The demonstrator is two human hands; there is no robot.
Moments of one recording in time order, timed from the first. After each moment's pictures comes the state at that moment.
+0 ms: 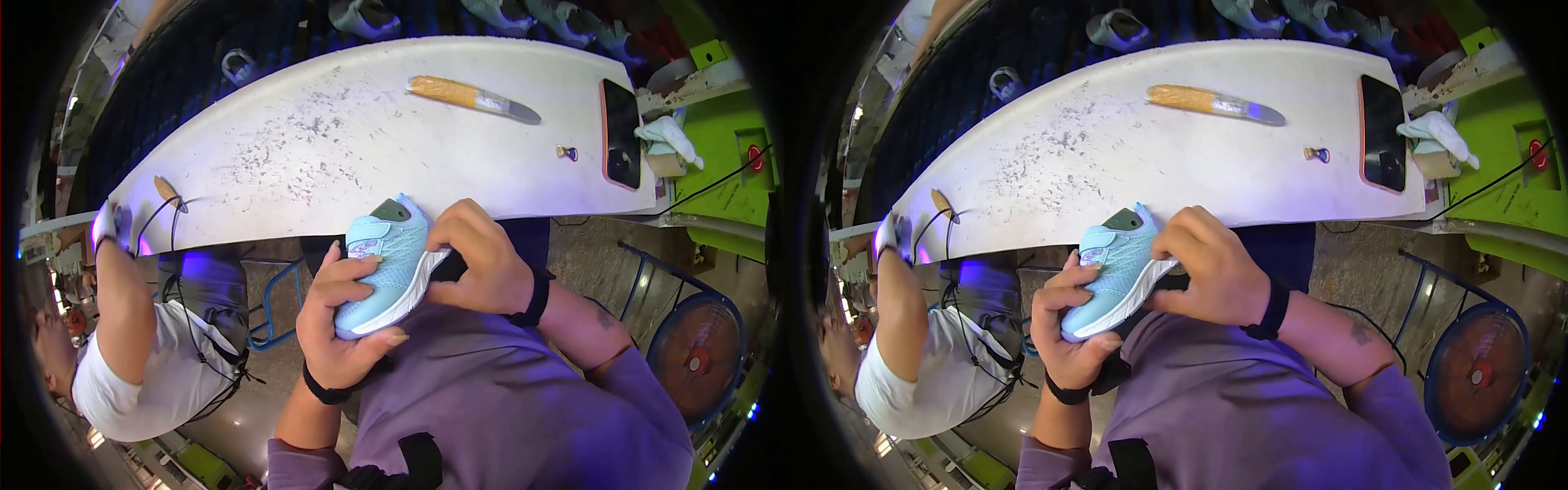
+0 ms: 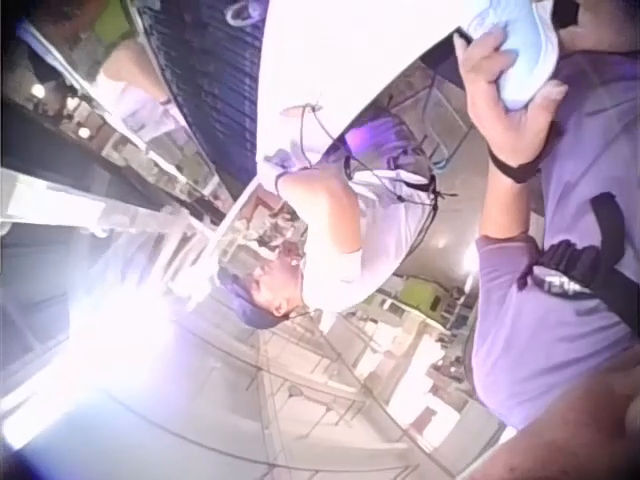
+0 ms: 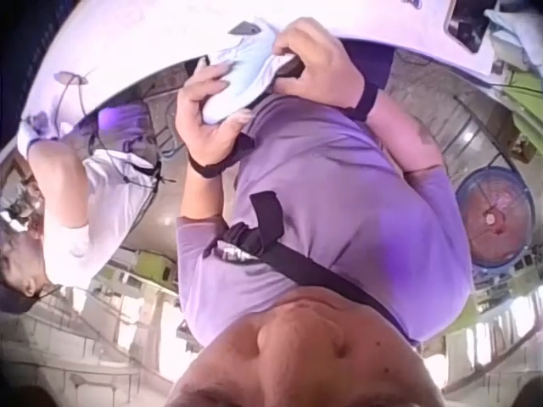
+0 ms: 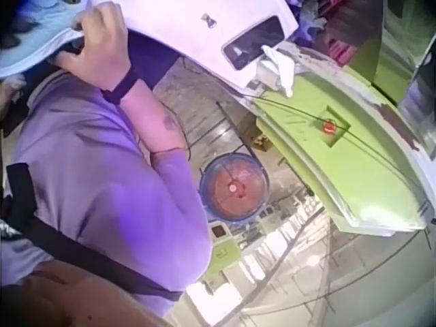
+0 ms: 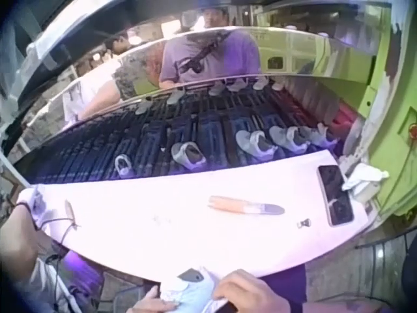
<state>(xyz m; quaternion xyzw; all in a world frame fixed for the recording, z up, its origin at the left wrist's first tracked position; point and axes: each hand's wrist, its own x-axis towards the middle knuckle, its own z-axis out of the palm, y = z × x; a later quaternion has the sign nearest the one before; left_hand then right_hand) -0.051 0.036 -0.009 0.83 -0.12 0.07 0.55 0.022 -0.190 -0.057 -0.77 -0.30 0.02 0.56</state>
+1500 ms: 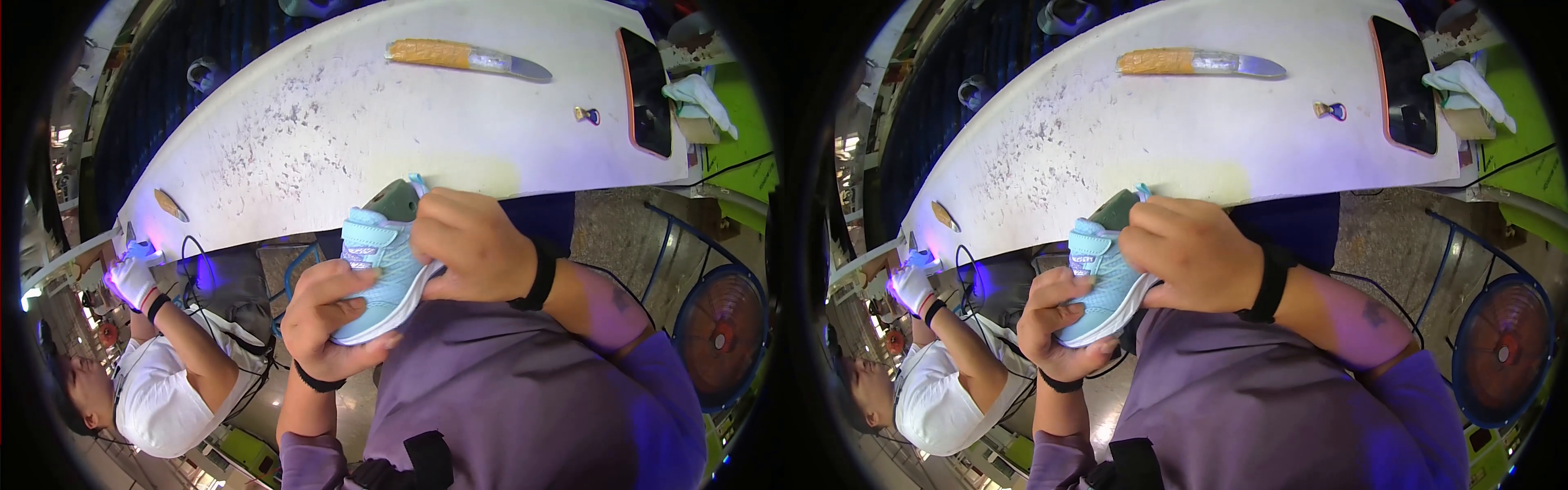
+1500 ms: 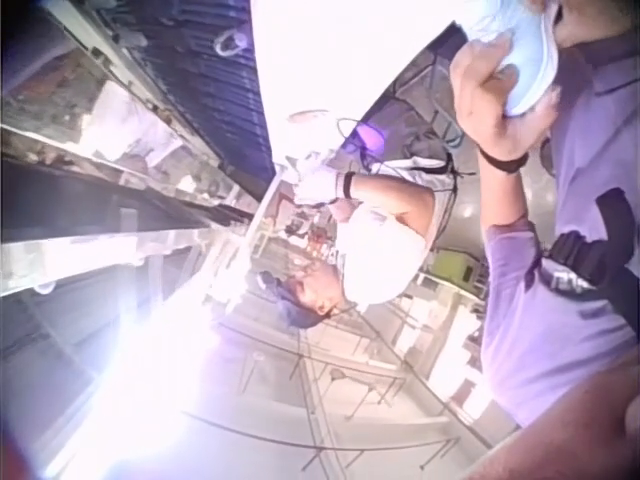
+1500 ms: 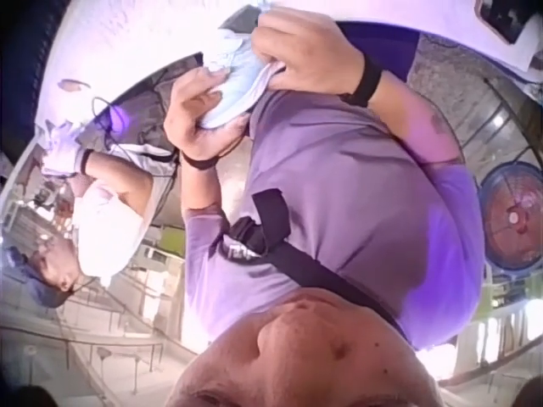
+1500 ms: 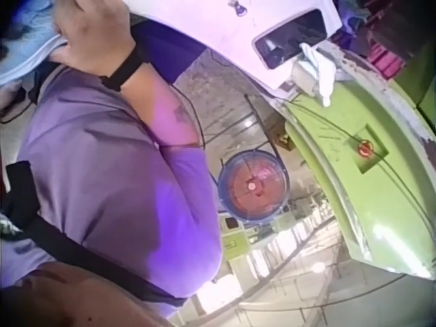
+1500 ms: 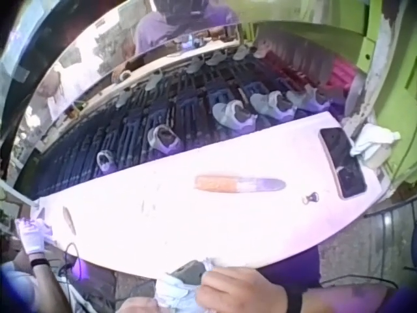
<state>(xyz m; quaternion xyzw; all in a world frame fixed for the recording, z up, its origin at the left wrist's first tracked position) -0.038 0.055 -0.007 0.86 -0.22 0.08 0.44 0.038 -0.170 -0.064 -0.74 -0.37 -0.04 0.56</state>
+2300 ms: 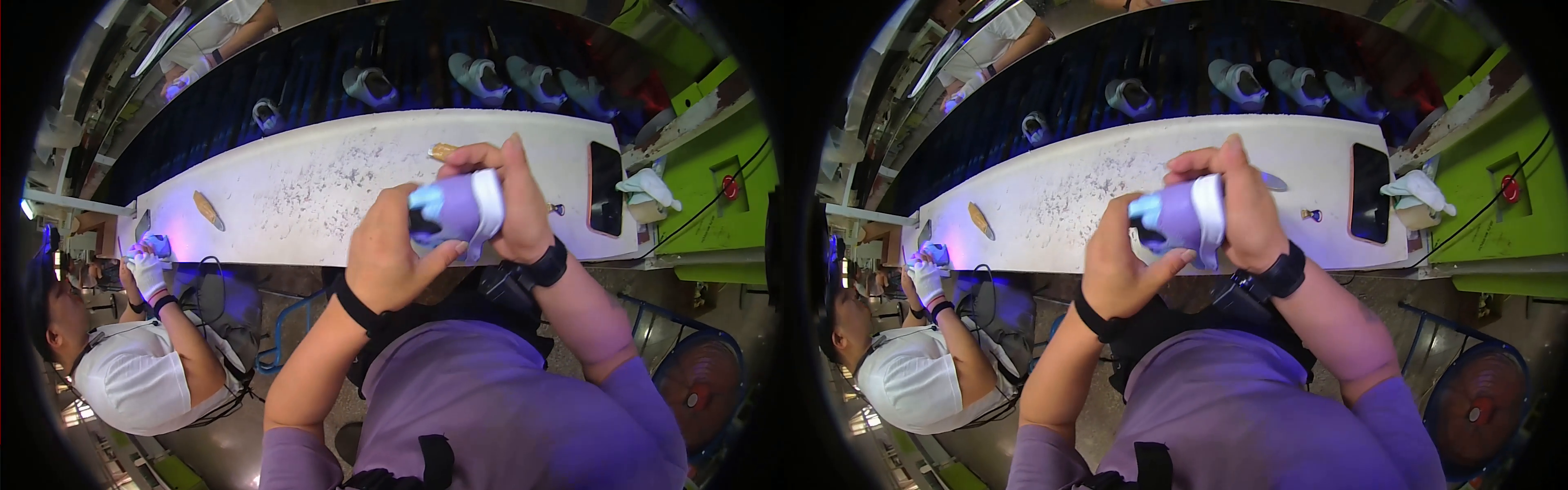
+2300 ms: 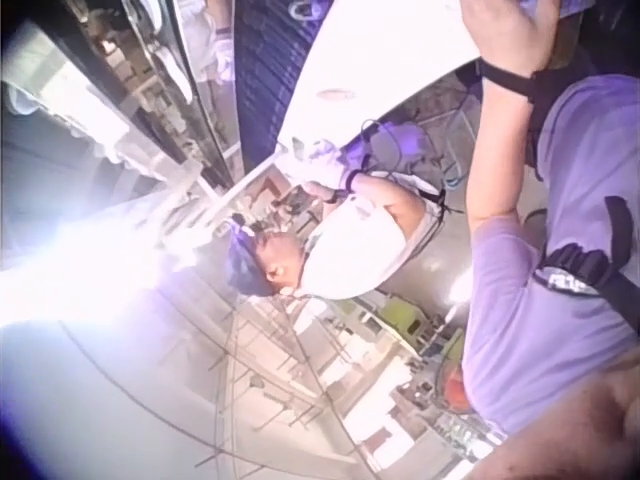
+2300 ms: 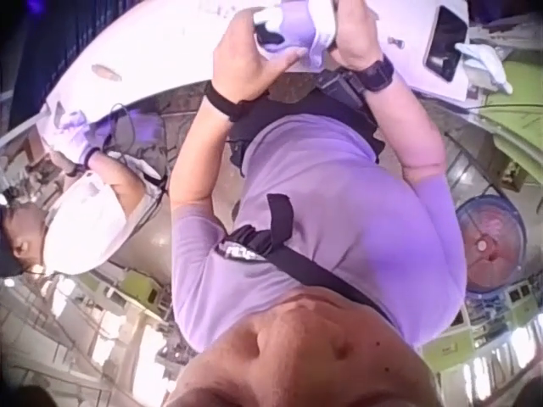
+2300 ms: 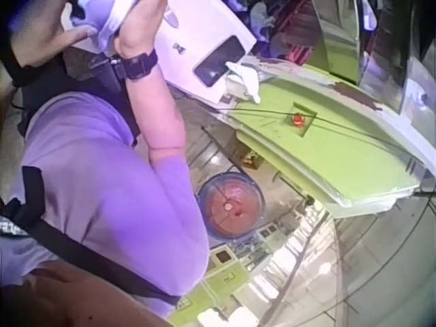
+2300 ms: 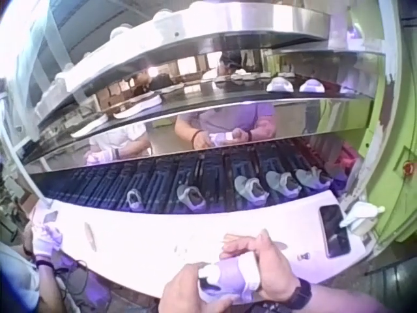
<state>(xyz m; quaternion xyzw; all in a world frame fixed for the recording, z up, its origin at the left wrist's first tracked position) 0.048 -0.003 0.023 0.90 -0.15 0.10 0.40 0.111 -0.185 -0.003 -0.45 -0.09 0.17 0.87</state>
